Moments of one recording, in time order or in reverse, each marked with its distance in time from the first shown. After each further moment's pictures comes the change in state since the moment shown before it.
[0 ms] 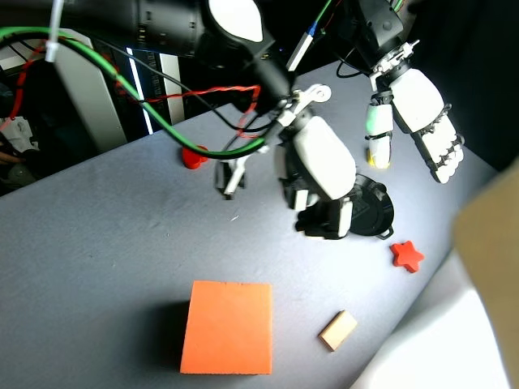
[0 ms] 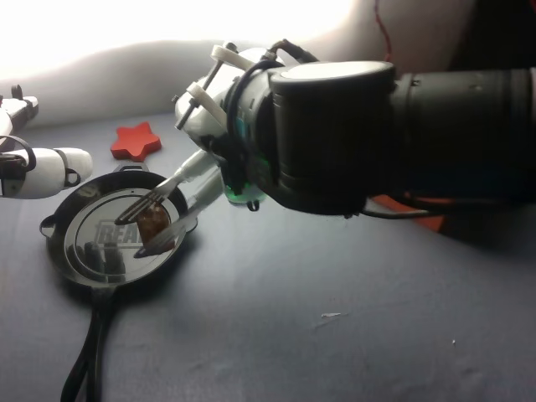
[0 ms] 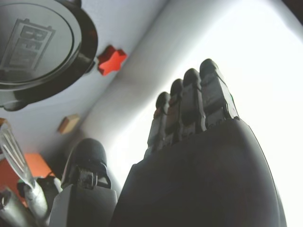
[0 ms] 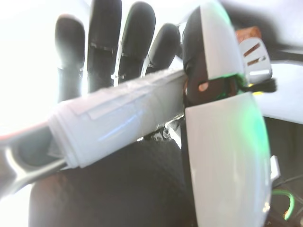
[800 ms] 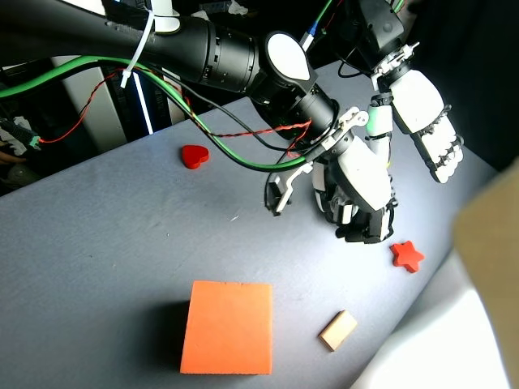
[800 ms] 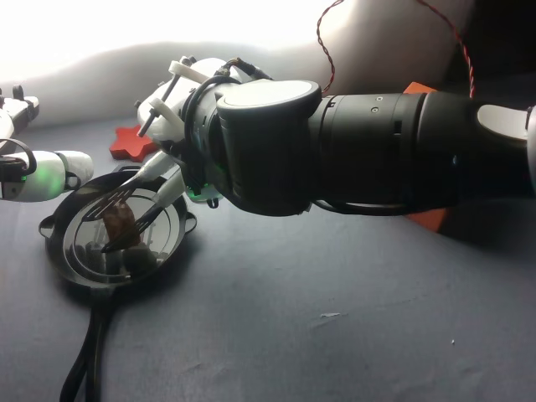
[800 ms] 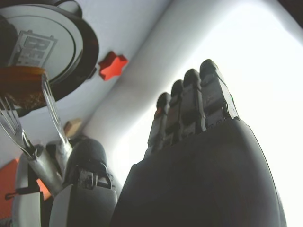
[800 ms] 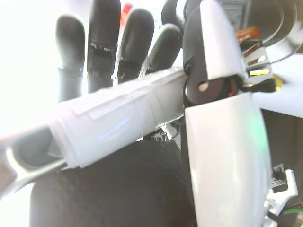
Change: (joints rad) left arm 0.006 0.001 0.002 0.009 0.014 0.002; right arm -0.055 -0.140 0.200 -0.101 0.128 0.073
